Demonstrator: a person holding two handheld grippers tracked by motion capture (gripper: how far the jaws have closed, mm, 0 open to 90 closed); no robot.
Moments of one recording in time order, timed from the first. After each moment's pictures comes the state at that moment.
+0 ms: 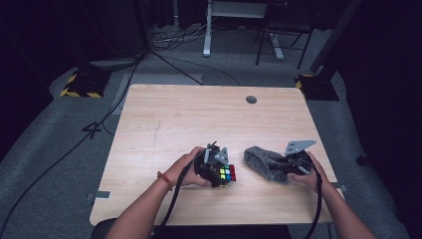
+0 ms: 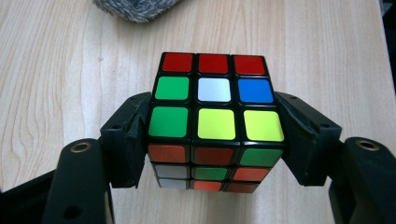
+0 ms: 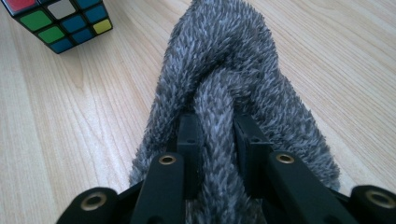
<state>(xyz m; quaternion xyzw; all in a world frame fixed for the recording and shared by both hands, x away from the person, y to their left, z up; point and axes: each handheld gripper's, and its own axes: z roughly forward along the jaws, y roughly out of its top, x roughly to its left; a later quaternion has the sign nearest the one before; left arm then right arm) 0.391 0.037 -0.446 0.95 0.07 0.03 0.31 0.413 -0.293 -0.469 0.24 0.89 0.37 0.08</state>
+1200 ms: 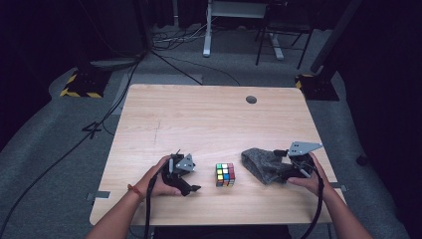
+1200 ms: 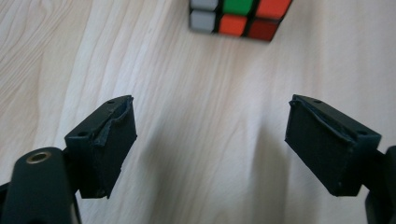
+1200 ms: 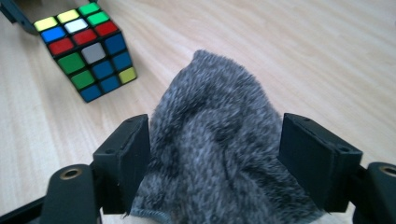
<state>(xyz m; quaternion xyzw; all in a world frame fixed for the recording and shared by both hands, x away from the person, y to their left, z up) 0.378 0.129 -0.492 0.93 0.14 0.06 0.32 0.394 -0.287 -0.450 0.24 0.87 0.42 0.13</state>
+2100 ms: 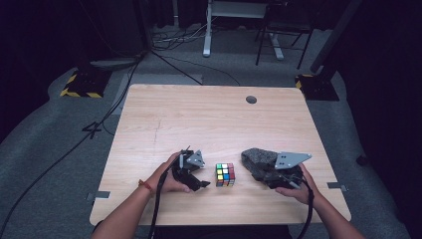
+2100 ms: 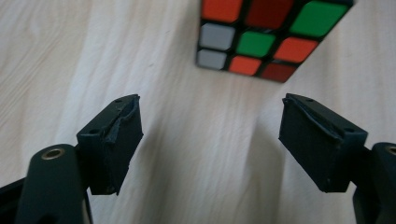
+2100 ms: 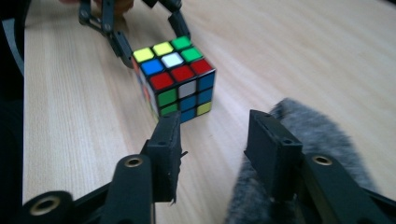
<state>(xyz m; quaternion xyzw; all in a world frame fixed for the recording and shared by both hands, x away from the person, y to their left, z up) 0.390 0.095 -0.488 0.93 0.13 0.03 0.34 0.357 -0.237 -0.443 0.17 0.88 0.43 0.11</state>
